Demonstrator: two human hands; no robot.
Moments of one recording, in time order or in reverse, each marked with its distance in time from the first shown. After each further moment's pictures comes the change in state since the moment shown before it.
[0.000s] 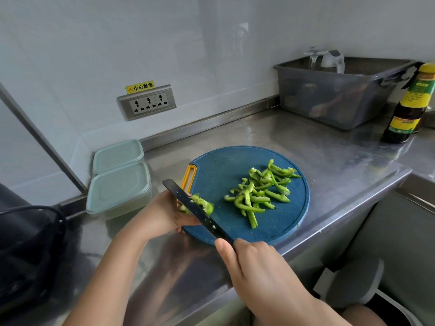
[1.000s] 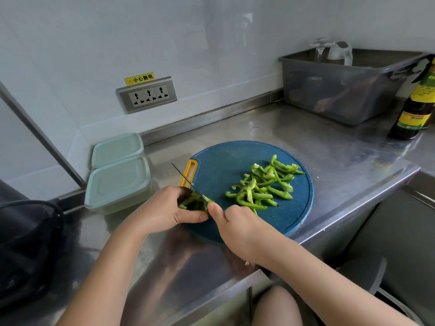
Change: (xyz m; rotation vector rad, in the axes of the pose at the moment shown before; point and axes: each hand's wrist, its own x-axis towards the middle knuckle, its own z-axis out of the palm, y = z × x) left_hand 0.015 -0.023 -0.004 0.121 -0.017 -0.057; right_hand 0.056 -0.012 -0.025 0.245 -0.222 0.109
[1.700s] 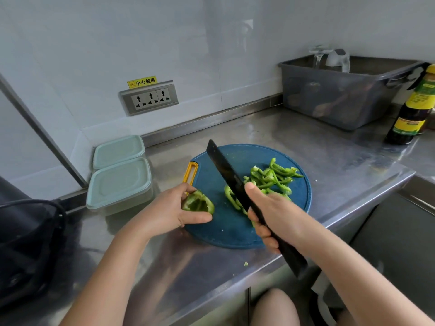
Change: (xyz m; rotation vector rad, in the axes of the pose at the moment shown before) left_hand 0.004 -0.006 0.008 -0.019 0.069 -0.015; right_hand -0.016 0.030 -0.038 0.626 -0.040 0.196
